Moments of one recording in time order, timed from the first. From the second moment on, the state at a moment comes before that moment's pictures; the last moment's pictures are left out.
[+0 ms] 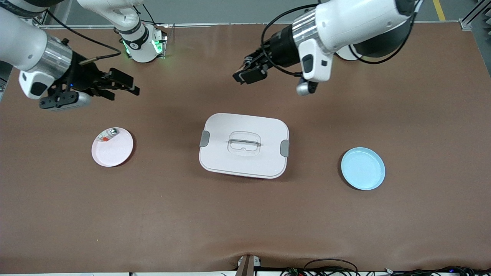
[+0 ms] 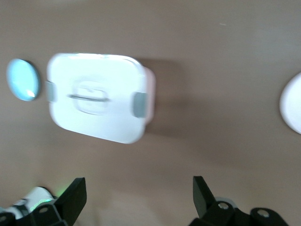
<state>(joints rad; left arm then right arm) -0.11 0.27 -0.63 -1.40 -0.59 2.01 -1.62 0.13 -0.04 0.09 -1.69 0.45 1.69 0.21</state>
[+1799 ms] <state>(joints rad) -0.23 0.42 -0.63 -1.40 -0.54 2.14 -1.65 0.52 -0.28 0.13 -2.19 0.80 2.60 0.44</state>
